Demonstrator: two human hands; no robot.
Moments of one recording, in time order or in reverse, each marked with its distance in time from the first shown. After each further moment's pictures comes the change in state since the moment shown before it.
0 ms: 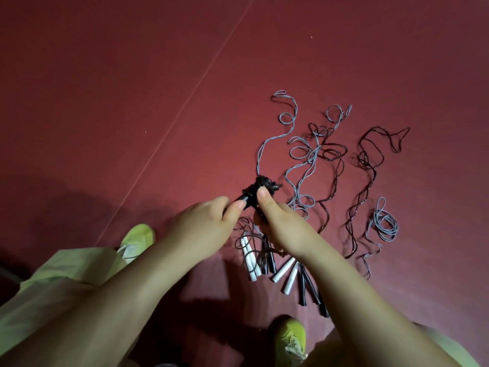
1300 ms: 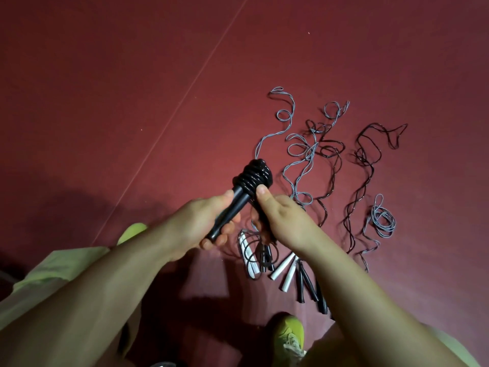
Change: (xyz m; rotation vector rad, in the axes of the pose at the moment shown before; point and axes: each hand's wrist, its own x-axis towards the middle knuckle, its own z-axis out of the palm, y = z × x) left_hand 0.000 0.004 -0.013 -0.847 -0.410 -0.235; right_hand -0.003 -0.007 -0.007 0.176 -0.010 -0.027
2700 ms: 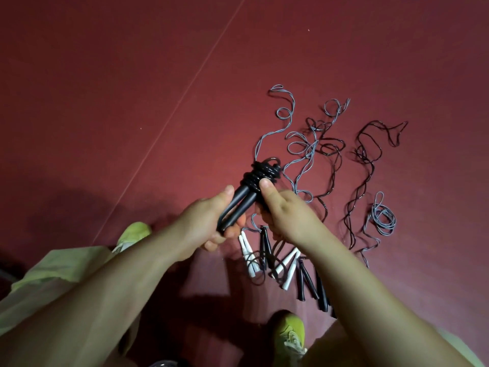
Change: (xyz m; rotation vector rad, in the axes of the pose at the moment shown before) left_hand 0.006 -0.004 0.006 -0.027 -0.011 0.028; right_hand 0.005 0.002 -0.004 -0.049 0.051 0.022
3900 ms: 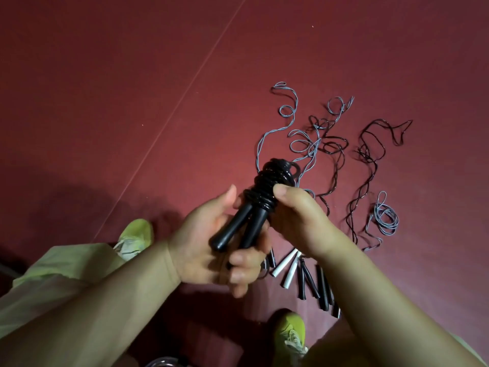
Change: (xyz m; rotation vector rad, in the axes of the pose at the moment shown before) left_hand -0.006 -0.014 -0.003 -0.701 -1.014 -0.130; right_hand -0.010 -0.009 0.003 0.549 -0.339 -0.281
